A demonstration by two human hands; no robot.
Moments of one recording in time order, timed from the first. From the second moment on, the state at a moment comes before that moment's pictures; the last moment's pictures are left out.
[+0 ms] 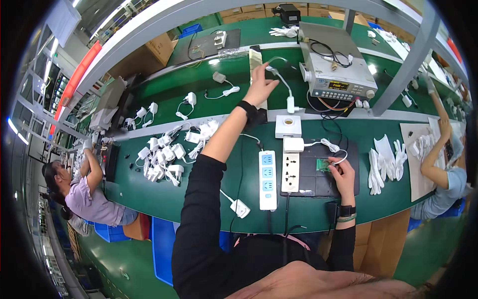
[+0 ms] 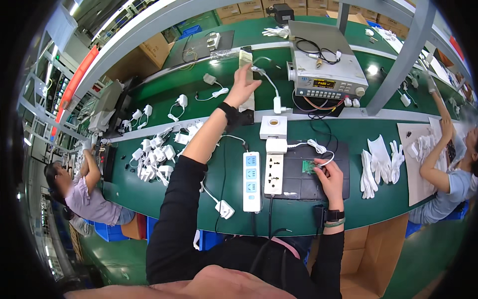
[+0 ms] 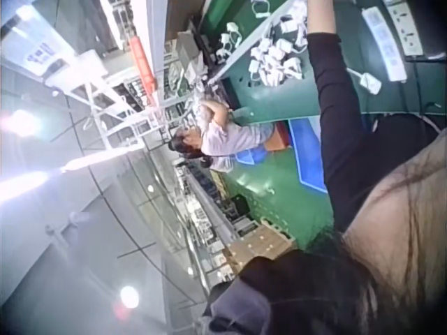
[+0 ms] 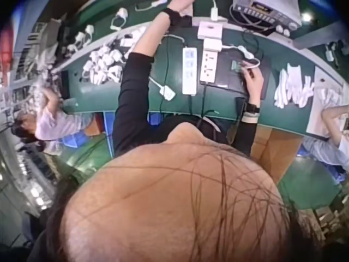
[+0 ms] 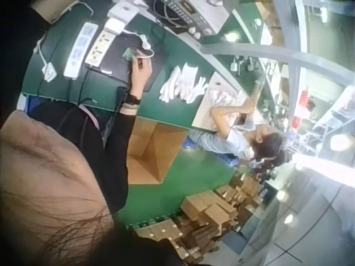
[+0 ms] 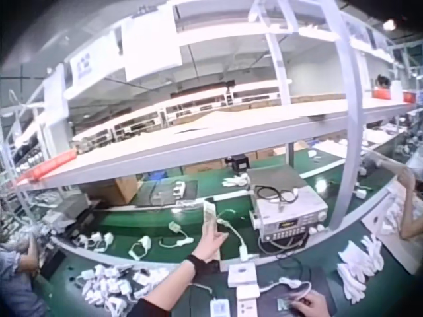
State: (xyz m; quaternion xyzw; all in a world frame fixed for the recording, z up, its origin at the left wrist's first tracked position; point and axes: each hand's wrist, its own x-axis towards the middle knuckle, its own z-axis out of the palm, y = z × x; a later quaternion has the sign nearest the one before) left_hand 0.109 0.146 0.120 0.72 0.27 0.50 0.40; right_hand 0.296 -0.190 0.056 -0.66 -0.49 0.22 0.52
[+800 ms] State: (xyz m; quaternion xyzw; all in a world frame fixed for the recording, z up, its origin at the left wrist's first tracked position) left_hand 0.050 0.359 0.031 0.80 0.55 -0.18 -0.14; right_hand 0.309 -0.202 0.048 -0.67 -0.51 0.19 0.50
